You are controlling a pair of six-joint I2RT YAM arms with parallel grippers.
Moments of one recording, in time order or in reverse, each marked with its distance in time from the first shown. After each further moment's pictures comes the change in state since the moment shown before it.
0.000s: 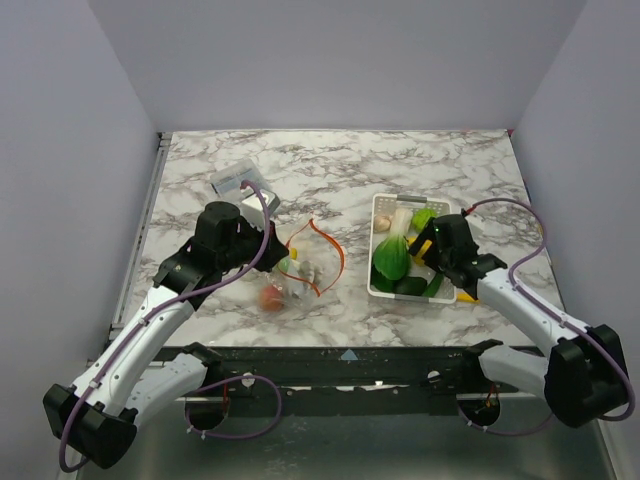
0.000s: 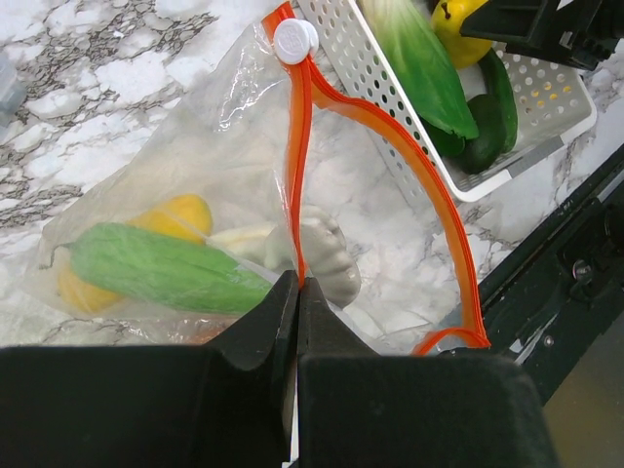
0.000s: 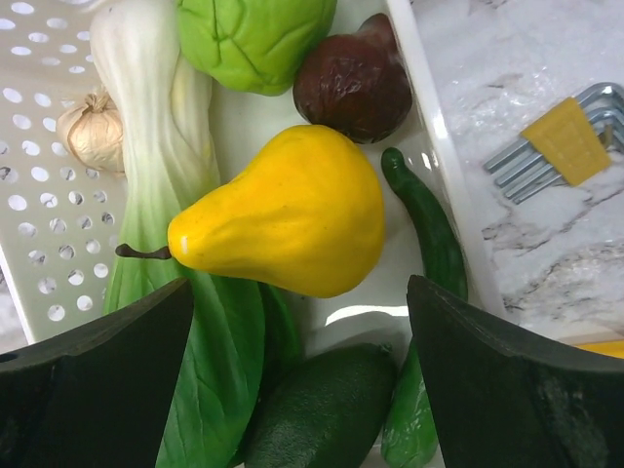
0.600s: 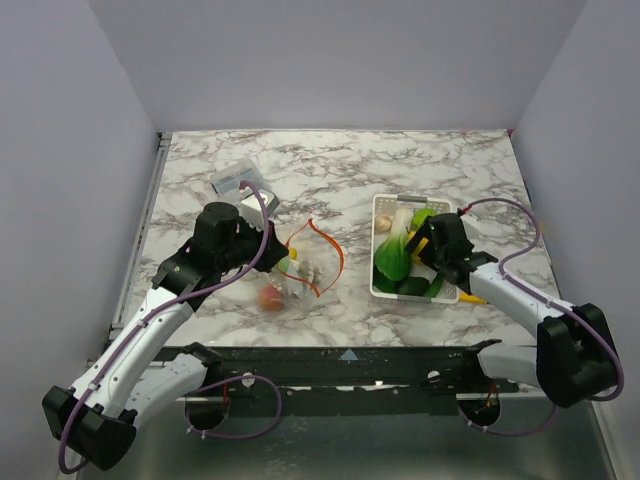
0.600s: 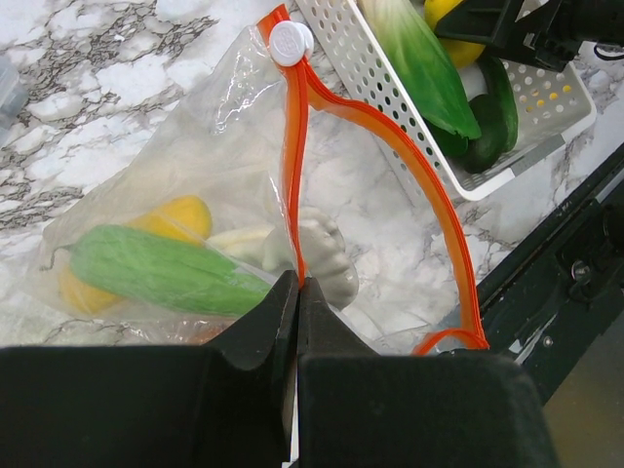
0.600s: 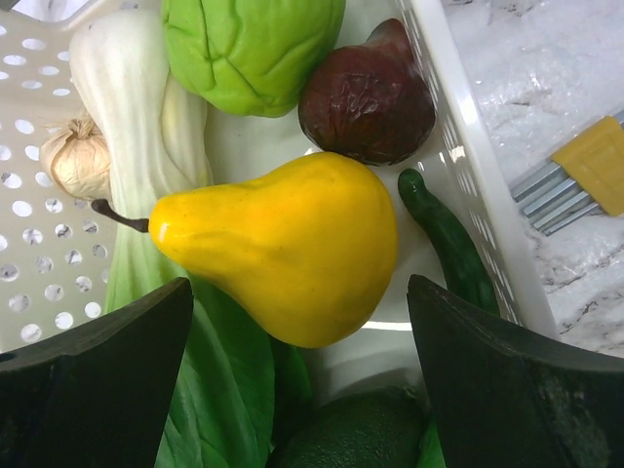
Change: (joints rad) left arm 0.000 -0.010 0.000 0.004 0.001 0.000; right arm -0.014 0.109 -0.025 0.142 -0.009 0.014
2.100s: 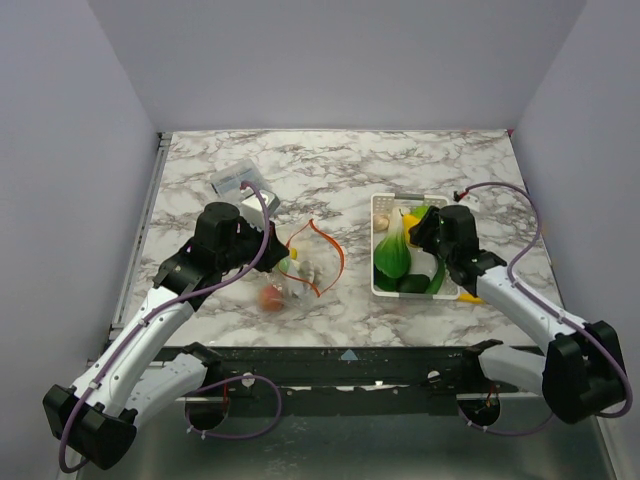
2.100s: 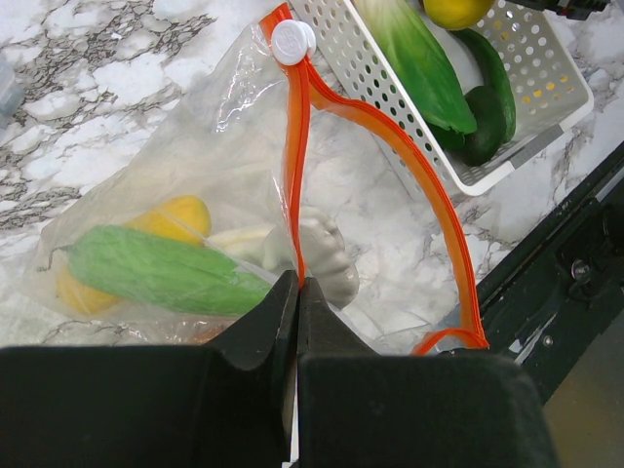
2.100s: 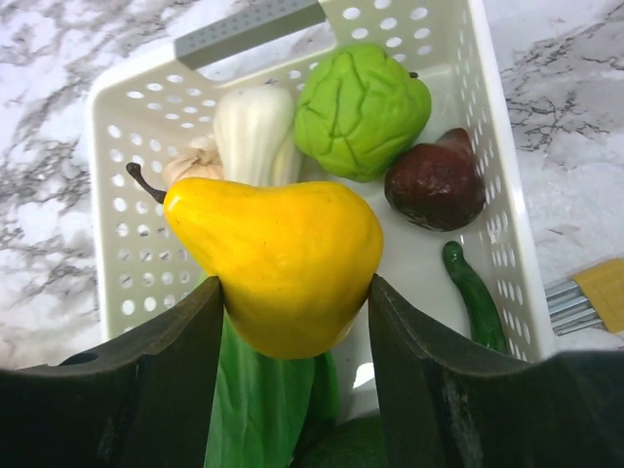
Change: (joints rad) left arm 0.000 0.005 -0.006 0.006 0.004 0.000; right arm -0.006 -0.060 0.026 0.123 -0.044 -0.246
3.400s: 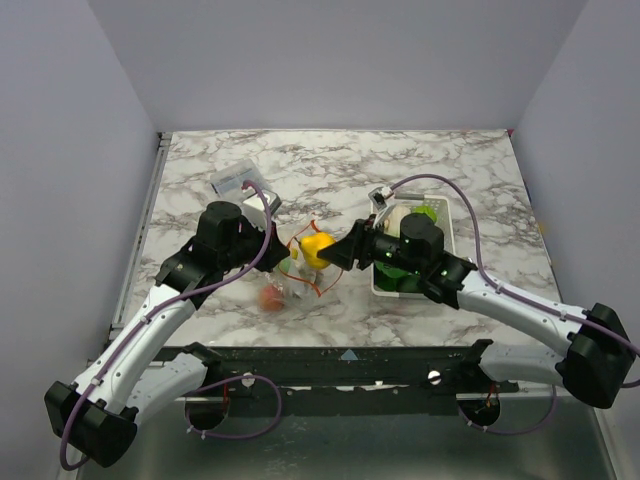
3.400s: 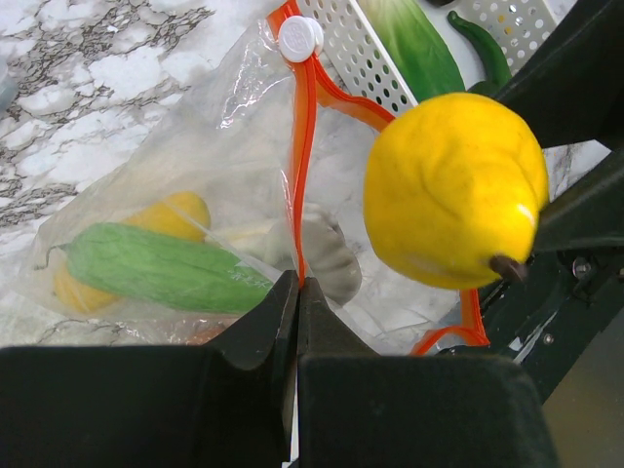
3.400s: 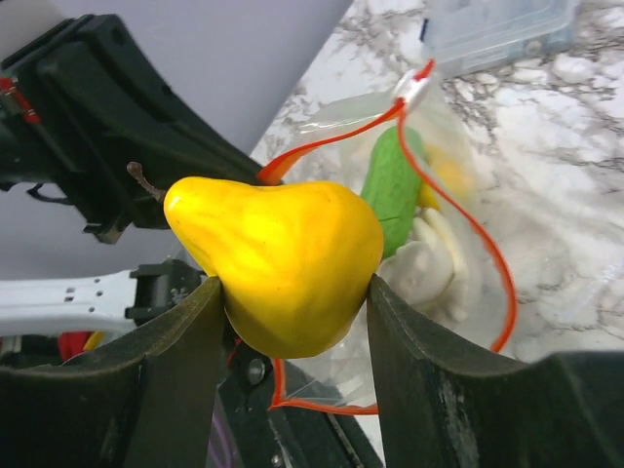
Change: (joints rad) left arm 0.000 0.015 0.000 0.000 0.004 0.000; right arm 0.477 0.010 0.129 0.317 -0.554 0.096
